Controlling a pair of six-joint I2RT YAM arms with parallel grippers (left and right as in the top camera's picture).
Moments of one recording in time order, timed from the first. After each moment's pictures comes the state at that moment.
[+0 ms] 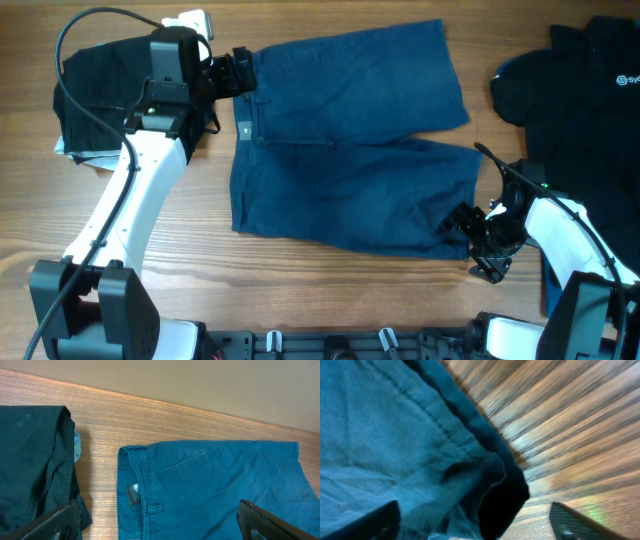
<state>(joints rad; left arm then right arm) -0.12 1.60 1.24 -0.26 0.05 -0.29 -0.21 1.45 0.66 -0.94 -0.31 0.58</state>
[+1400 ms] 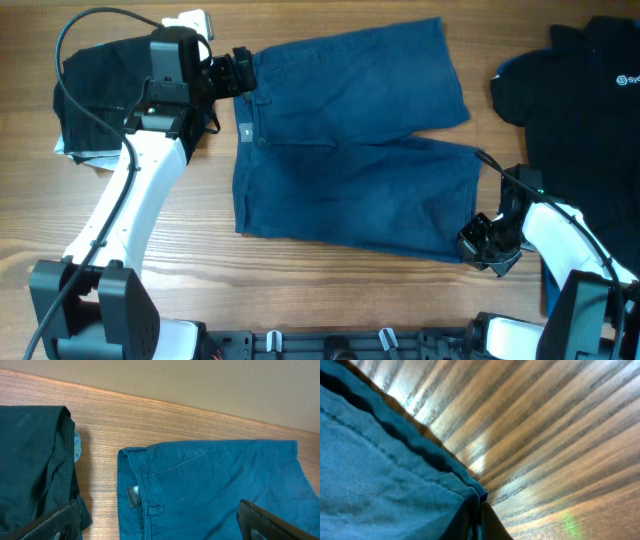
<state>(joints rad) -0.12 1.60 1.24 -0.26 0.05 -0.29 -0.21 1.45 0.62 -0.88 -0.16 0.63</state>
